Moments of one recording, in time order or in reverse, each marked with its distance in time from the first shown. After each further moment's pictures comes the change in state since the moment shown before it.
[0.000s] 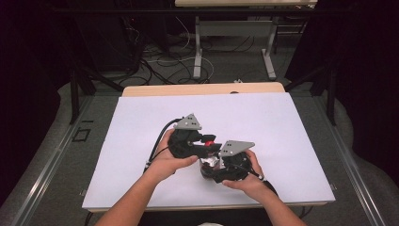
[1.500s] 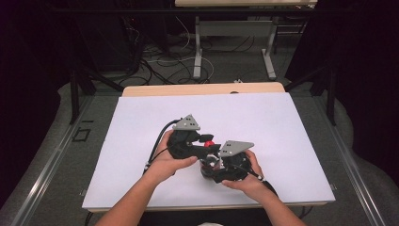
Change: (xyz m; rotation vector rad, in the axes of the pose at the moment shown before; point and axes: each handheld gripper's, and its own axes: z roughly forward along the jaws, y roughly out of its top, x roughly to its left) left arm 0.003 -0.006 0.001 -0.011 -0.004 -0.008; right arm 0.001 0.000 0.002 -0.004 -0.009 -0.004
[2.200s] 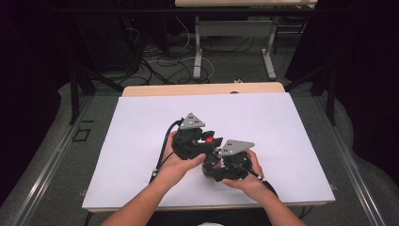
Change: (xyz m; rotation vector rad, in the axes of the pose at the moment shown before) left arm -0.018 0.012 0.001 -0.034 0.183 -0.092; right arm -0.001 -0.001 0.000 0.001 -0.034 0.028
